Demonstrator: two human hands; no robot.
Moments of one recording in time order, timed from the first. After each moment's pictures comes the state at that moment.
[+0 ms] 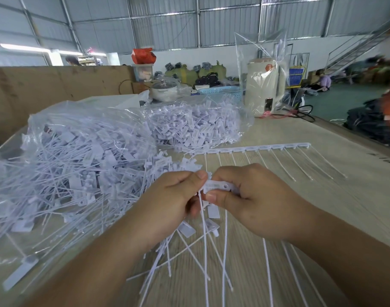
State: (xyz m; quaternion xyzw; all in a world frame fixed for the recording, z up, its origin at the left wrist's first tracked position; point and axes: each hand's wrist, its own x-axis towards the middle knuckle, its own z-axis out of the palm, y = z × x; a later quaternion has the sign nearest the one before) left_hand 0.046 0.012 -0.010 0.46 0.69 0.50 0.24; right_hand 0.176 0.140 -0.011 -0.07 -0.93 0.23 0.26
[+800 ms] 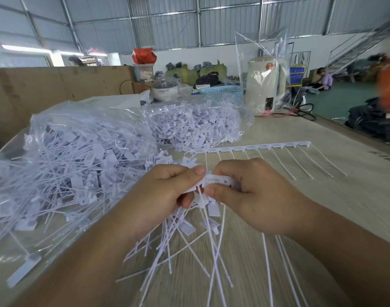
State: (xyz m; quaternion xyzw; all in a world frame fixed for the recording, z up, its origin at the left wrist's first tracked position) left_hand 0.034 0.007 0.000 0.47 0.69 0.50 0.24; right_hand 0.173 0.136 -0.004 -0.07 -0.91 0.29 0.28
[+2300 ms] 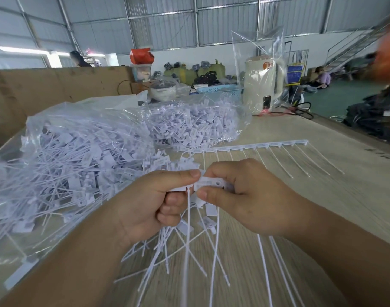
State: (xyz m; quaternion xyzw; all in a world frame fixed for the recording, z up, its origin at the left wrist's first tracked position) left_hand 0.029 0.008 0.001 0.34 0.58 0.56 0.48; right_hand 0.175 0.130 -0.002 -0.04 -0.92 0.30 0.26
